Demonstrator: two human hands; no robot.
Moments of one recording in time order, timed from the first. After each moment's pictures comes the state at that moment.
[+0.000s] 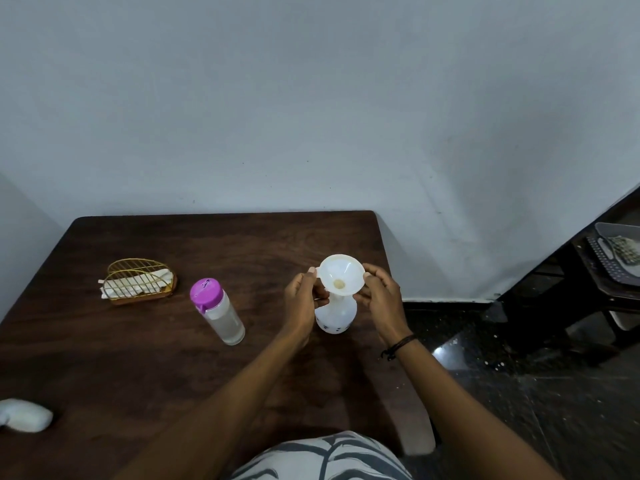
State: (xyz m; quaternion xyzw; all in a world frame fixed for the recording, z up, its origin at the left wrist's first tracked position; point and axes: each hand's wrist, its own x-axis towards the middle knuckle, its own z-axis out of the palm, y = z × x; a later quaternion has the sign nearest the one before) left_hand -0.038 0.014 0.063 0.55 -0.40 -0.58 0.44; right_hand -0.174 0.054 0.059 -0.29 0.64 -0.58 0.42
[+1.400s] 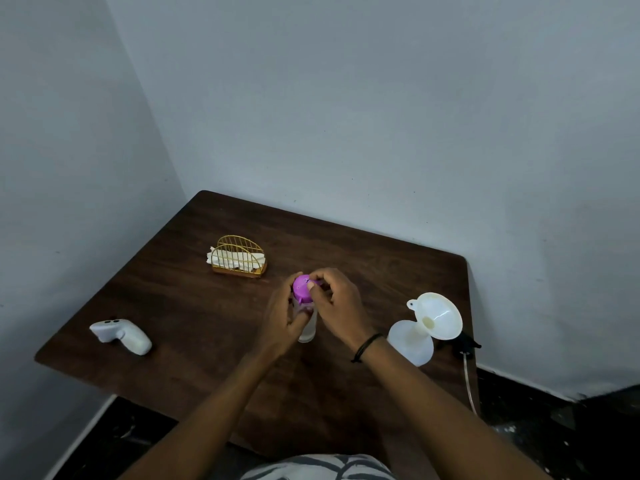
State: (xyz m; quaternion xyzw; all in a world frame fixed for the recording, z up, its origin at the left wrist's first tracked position) left_hand 0.154 0.021 0.047 0.54 -0.64 -0.31 0.45; right_hand 0.008 -0.003 0.093 -0.71 0.52 -0.36 0.30
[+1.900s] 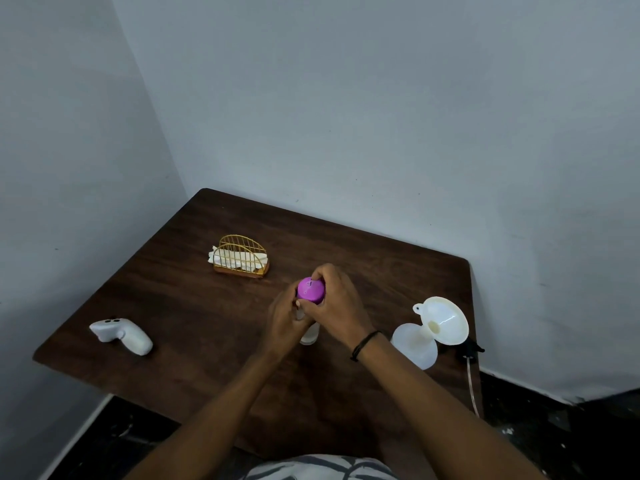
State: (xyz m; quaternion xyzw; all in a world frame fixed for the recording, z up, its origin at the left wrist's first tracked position) left_hand 0.150 0.010 0.036 0.56 -0.63 -0.28 0.46; right_hand 0.019 -0.011 0.095 -0.74 0.54 -0.29 0.28
